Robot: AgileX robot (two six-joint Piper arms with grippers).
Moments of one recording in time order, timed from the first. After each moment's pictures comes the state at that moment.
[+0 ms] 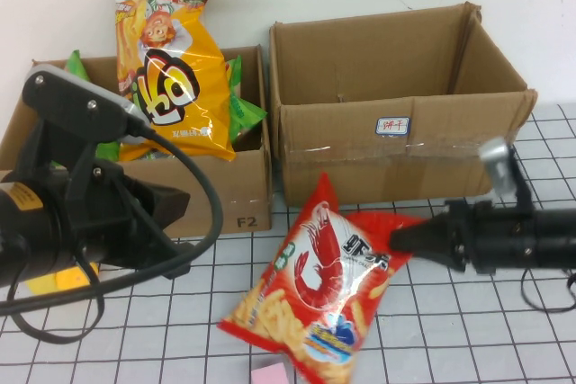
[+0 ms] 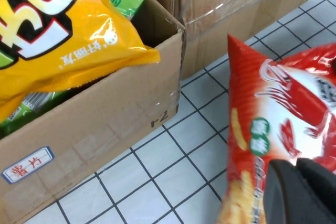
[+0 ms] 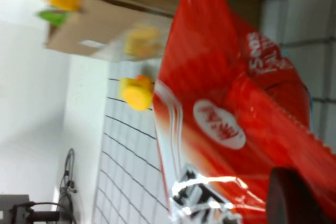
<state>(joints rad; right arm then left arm) 0.12 1.94 -0.88 1.73 0.99 -1.25 -0.39 1.10 -0.85 -0.41 0.46 0.45</state>
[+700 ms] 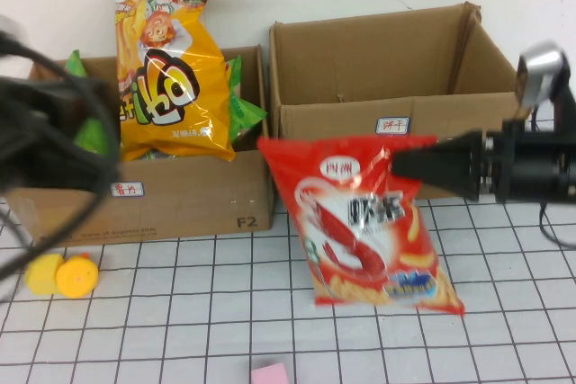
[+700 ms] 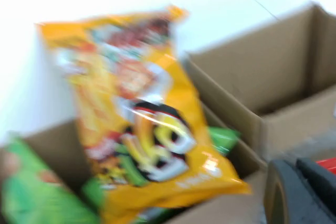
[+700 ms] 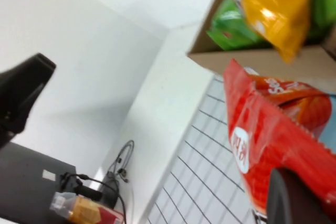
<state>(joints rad) 0.12 1.68 -0.95 1.70 1.15 -1.25 -0.31 0.96 -0.85 -0.39 0.21 0.44</state>
